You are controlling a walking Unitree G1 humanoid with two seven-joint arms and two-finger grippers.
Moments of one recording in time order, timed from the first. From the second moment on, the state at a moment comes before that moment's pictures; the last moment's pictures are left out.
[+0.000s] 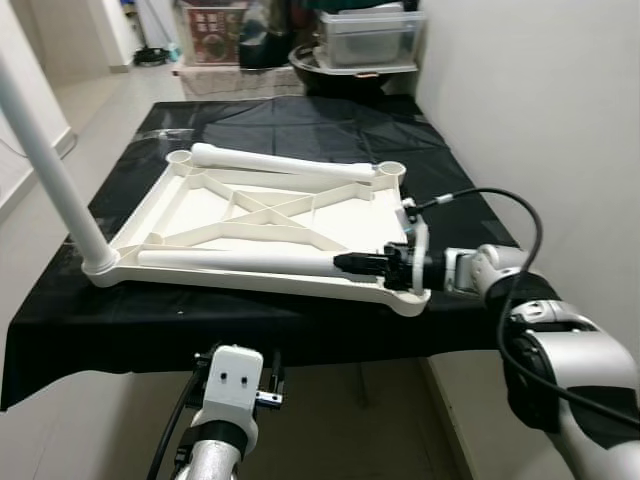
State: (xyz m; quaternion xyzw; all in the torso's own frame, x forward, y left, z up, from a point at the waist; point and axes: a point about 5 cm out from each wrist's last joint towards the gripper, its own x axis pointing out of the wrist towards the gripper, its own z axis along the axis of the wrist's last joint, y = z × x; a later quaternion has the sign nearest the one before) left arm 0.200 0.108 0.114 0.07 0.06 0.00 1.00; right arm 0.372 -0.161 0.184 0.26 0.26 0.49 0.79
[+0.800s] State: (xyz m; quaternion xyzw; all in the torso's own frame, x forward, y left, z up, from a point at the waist) left arm 0.229 0.153 0.135 -0.03 0.00 0.08 1.00; right arm 0.368 -0.209 0.190 0.40 0.12 0.43 0.80
